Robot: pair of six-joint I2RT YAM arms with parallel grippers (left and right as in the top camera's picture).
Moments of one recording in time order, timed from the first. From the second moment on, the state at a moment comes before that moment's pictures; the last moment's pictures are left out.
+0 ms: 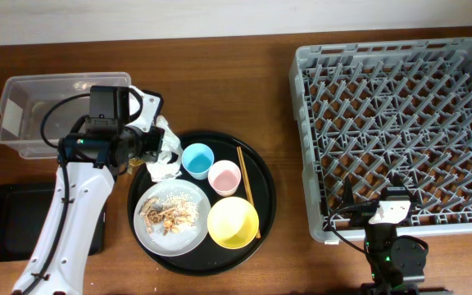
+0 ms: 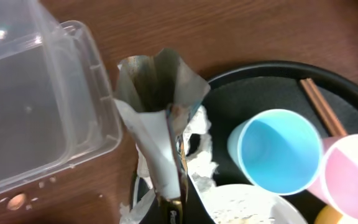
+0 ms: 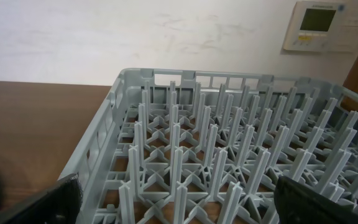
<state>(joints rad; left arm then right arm) -0.09 1.45 1.22 -0.79 0.12 0.22 0.00 0.01 0.01 -0.07 0.05 -0.05</state>
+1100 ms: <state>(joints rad) -0.09 1.54 1.09 -0.81 0.12 0.20 0.00 0.01 0.01 -0.07 0.05 -0.05</state>
